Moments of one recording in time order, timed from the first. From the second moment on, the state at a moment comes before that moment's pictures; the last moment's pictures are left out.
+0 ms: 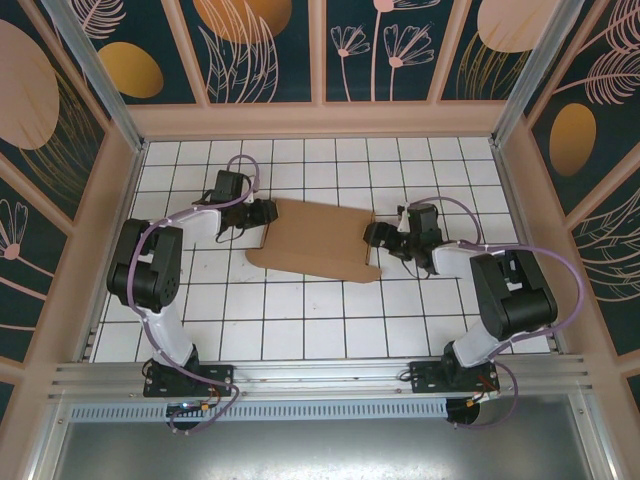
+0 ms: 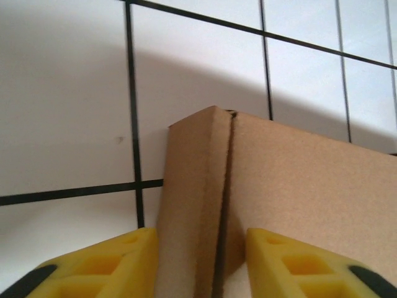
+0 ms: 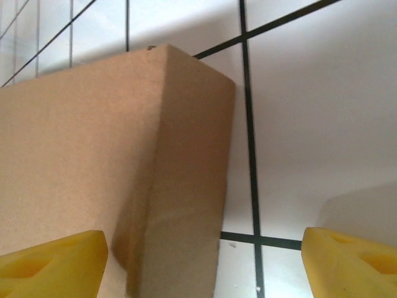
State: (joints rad) left arm -0.24 1.85 1.08 -0.12 0.37 -0.45; right arm 0.28 1.58 0.62 0.22 -0.40 0.63
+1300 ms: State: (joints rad) left arm -0.16 1.95 1.13 -0.03 0.60 -0.38; right arm 0.19 1.62 0.56 0.38 -0.68 0.78
